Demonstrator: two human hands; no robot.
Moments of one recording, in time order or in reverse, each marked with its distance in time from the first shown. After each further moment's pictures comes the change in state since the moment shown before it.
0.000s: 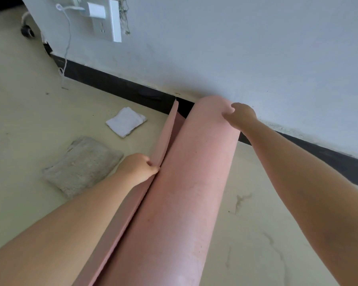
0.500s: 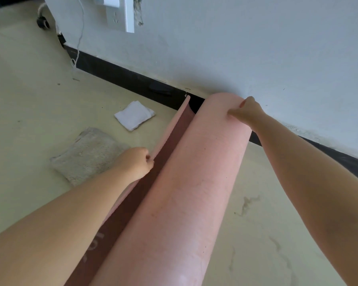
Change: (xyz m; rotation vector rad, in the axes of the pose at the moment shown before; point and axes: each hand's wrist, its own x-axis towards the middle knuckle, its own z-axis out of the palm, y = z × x) left_hand 0.001 -0.020 0.000 0.137 0.075 0.035; right_hand 0.011 -0.003 0.008 0.190 -0.039 0.009
